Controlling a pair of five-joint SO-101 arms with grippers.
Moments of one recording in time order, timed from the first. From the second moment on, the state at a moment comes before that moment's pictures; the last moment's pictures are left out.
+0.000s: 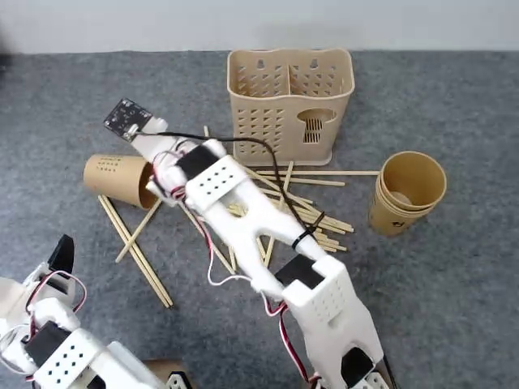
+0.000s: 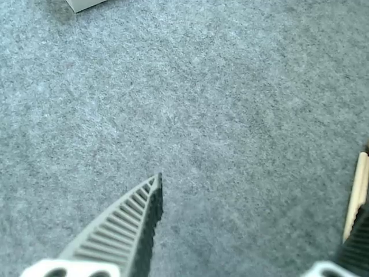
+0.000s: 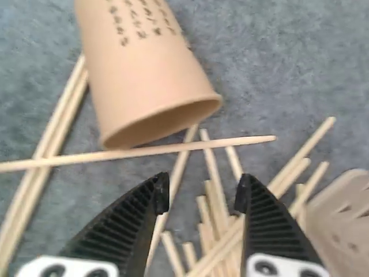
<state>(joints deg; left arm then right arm) -56.6 -70.5 83.5 46.5 18.0 -43.8 35.3 -33.0 62.4 17.2</state>
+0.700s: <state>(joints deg) -56.6 -70.5 84.4 46.5 18.0 -44.5 45.9 -33.1 38.5 28.7</state>
